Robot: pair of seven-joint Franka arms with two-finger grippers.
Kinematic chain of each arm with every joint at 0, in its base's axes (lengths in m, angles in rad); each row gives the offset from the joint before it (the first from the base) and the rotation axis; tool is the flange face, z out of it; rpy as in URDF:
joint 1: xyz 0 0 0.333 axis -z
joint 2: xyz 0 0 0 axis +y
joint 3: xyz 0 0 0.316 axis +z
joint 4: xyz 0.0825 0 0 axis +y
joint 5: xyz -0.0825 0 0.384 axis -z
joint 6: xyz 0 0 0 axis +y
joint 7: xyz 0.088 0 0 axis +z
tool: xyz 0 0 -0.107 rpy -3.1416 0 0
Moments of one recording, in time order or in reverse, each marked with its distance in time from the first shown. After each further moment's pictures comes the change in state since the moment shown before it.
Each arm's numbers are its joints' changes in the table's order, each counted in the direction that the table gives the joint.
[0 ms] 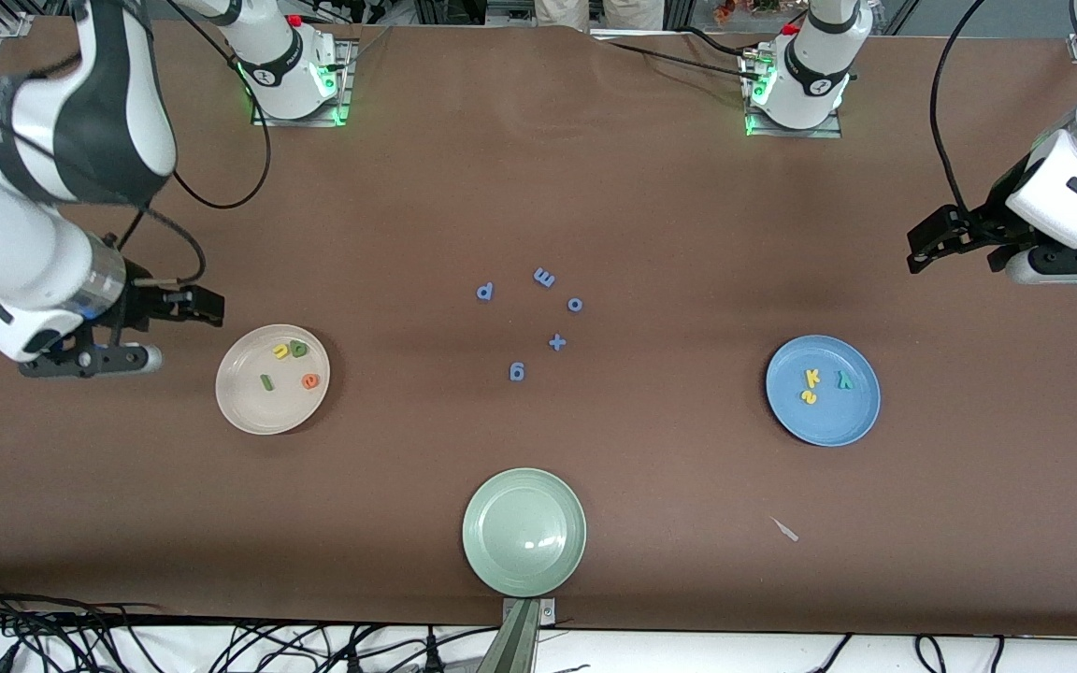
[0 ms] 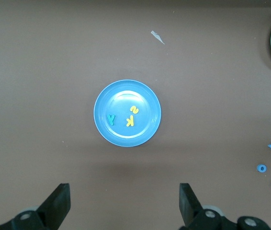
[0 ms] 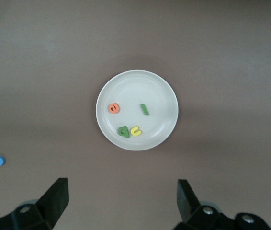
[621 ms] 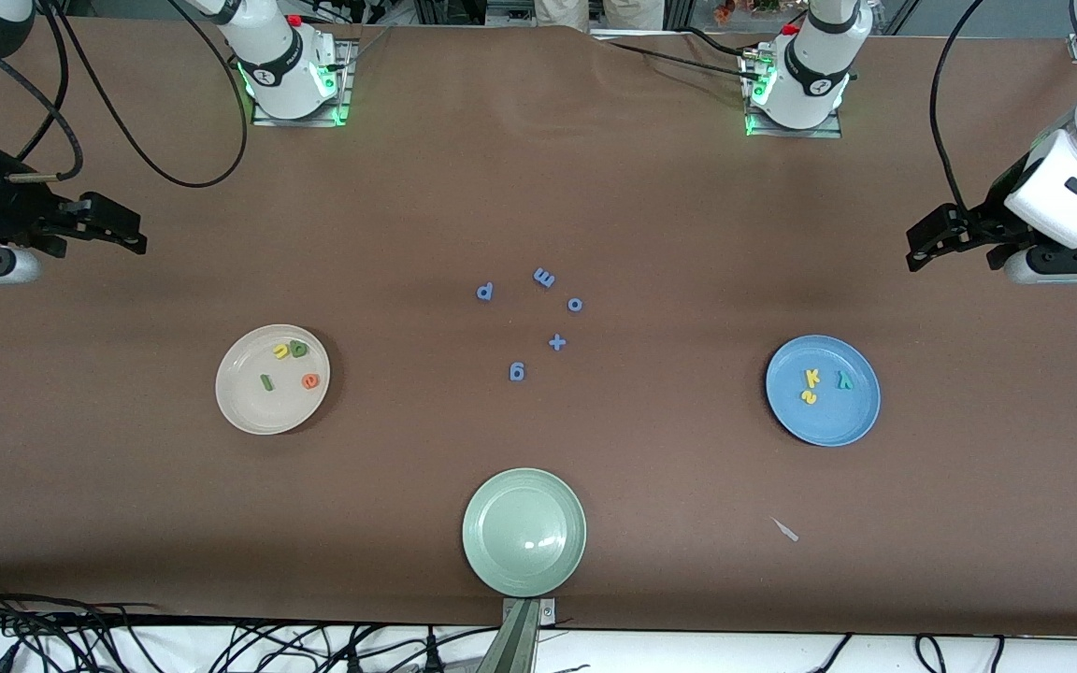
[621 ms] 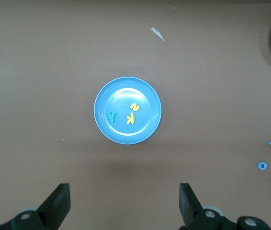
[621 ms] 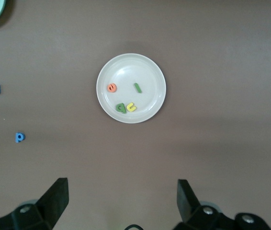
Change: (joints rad) left arm 0.000 0.000 0.000 0.000 0.000 0.012 0.000; right arm 0.337 -0.174 0.297 0.017 0.040 0.130 -0.009
